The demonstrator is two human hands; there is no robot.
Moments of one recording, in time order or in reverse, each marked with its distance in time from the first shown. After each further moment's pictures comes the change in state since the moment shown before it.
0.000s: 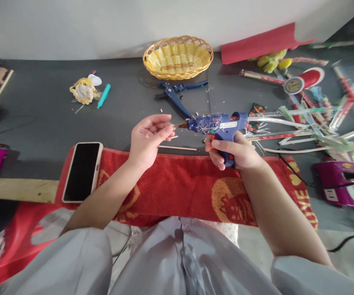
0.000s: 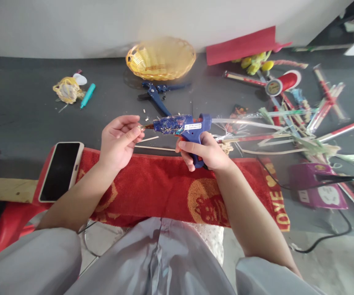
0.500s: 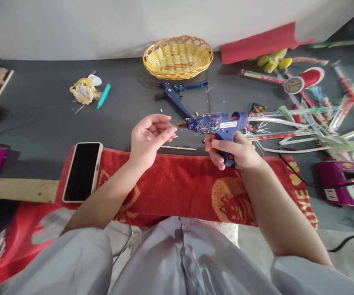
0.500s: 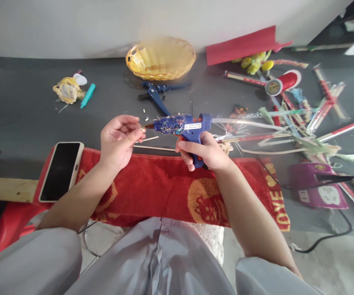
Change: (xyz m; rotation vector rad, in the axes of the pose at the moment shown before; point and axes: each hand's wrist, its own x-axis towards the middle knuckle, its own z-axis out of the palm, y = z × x) left_hand -0.002 -0.002 -0.002 0.080 -0.007 0.058; right_hand 0.000 -0.001 0.003 0.020 0.014 -0.003
